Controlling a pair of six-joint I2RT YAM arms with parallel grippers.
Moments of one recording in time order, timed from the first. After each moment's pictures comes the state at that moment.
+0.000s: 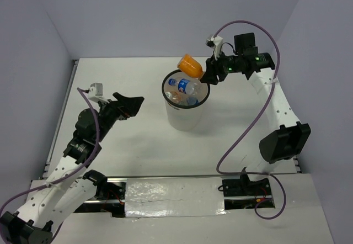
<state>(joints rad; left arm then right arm) -0.42 0.69 0.63 0.05 0.00 -0.74 0.18 1.60 1.75 -0.89 -0.74 -0.43</state>
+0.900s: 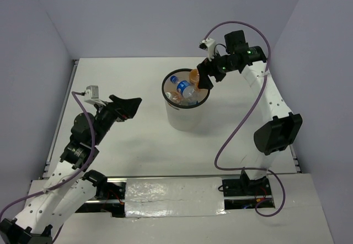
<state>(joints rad) -0.42 0.61 0.61 0.04 0.00 -0.74 0.25 1.73 1.91 -1.09 -0.55 -0.45</state>
